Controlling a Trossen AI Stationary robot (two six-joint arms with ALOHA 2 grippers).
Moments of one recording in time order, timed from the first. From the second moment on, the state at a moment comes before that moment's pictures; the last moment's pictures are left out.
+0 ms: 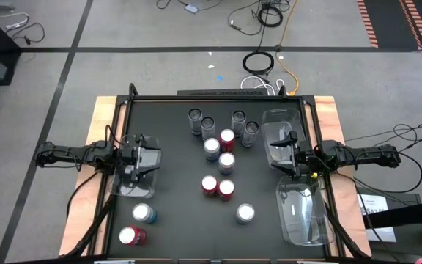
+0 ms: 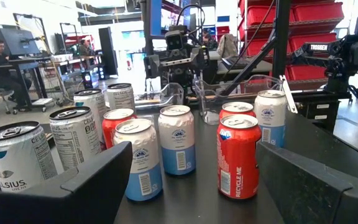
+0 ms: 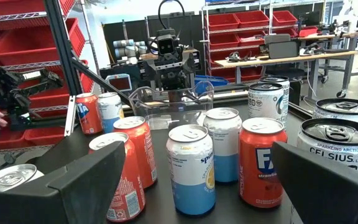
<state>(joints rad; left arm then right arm) -0.10 0.01 0.00 0.02 -0.06 0.09 0.08 0.01 0.02 0.04 0.13 0.12</state>
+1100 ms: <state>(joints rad) -0.10 0.19 0.42 -0.18 -0.43 -0.06 0.08 0.01 0.02 0.04 0.13 0.12</state>
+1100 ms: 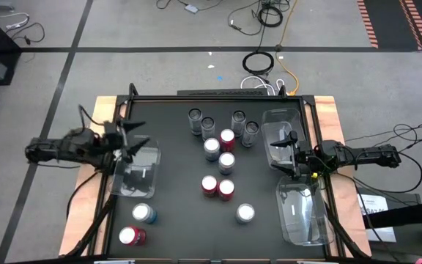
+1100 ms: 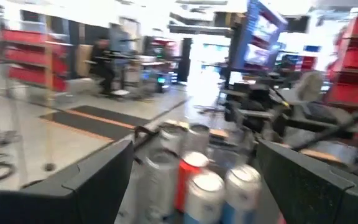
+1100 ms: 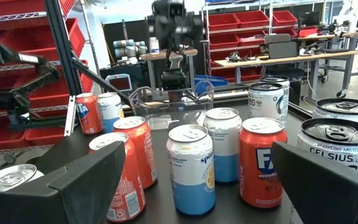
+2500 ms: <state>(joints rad) -0.11 0.64 0.76 -1.13 -0.14 -0.99 0.08 0.01 0.02 0.04 0.13 0.12</state>
